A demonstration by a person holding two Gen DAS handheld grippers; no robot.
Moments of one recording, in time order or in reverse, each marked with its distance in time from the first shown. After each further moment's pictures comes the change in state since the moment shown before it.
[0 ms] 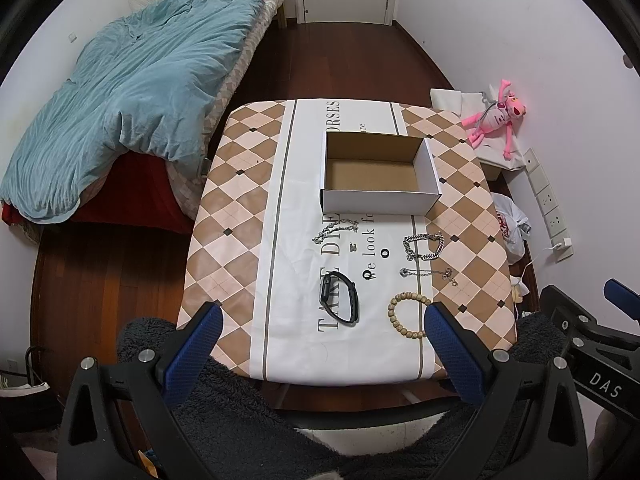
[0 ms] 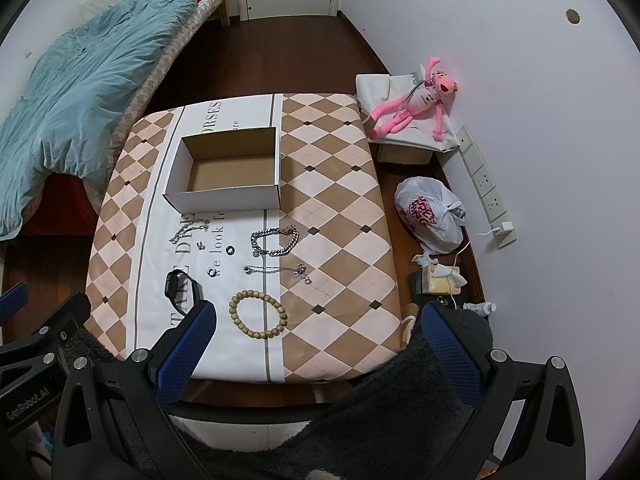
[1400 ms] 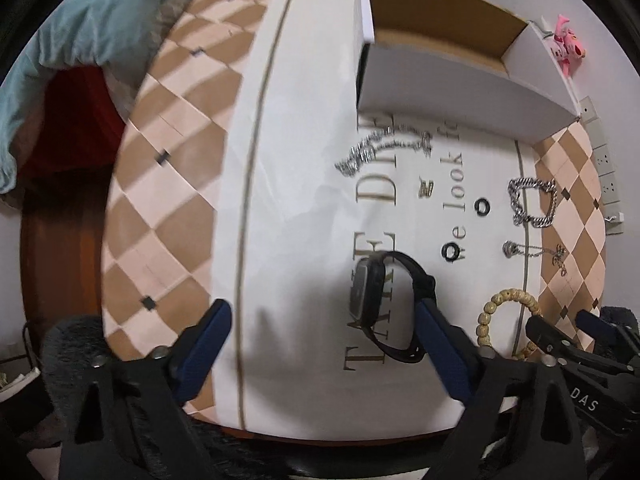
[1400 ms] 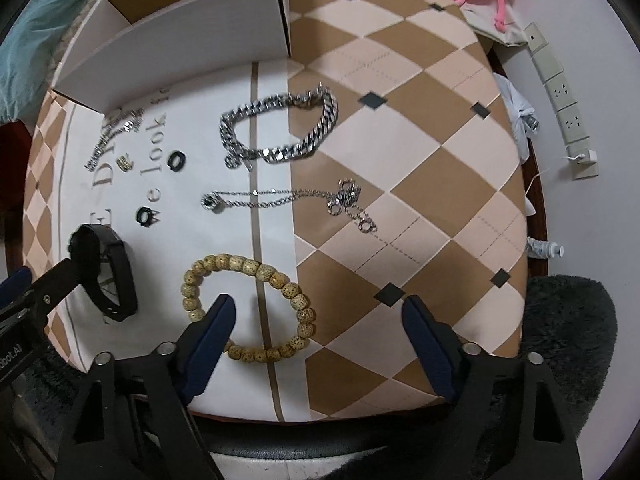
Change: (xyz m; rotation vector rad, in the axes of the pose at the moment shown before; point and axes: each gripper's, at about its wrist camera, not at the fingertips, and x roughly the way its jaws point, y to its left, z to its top) left arm 0.209 0.025 -0.013 -0.040 0.317 -0.020; right arm 0.247 0.039 -0.026 0.017 0.398 0.069
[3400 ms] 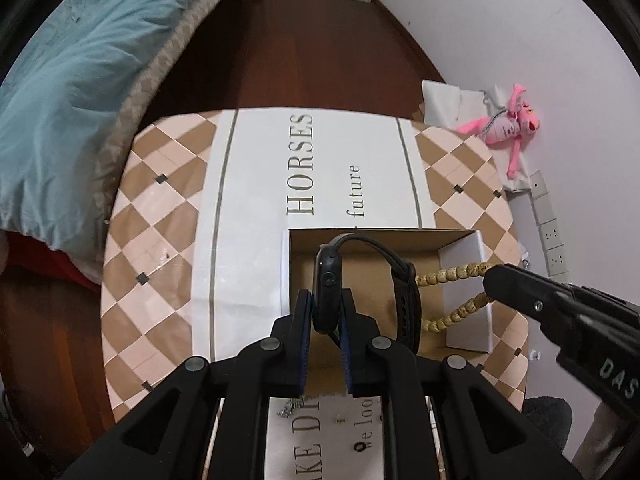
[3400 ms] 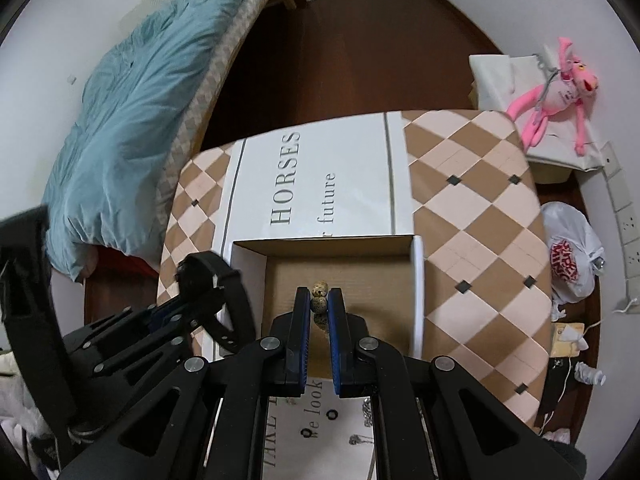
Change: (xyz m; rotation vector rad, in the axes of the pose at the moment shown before) left arm -0.072 -0.029 0.164 0.063 -0.221 -0.166; right arm -0.138 0.043 0.201 -0.094 -0.281 0.350
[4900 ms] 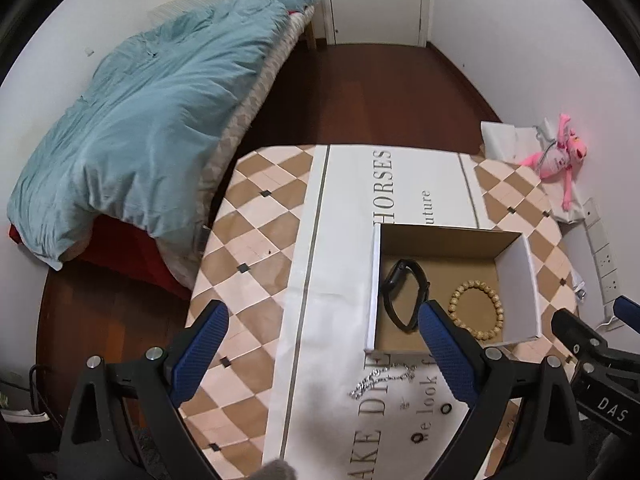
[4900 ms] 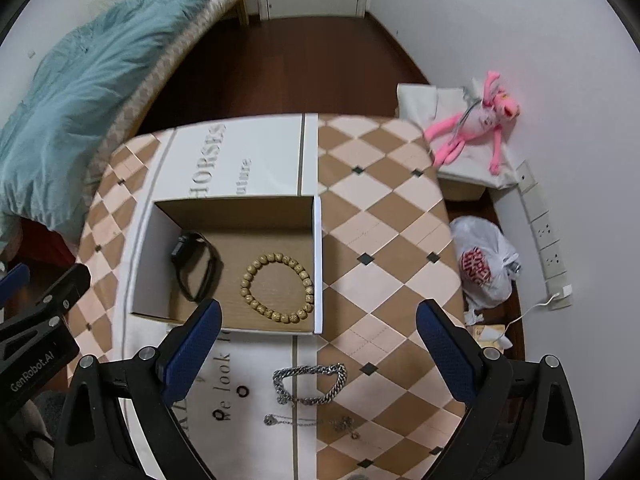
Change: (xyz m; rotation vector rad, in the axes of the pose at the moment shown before) left arm -0.067 0.010 -0.063 -0.045 -0.223 0.278; right arm -0.043 -0.001 -0.072 -0.050 -0.147 -0.355
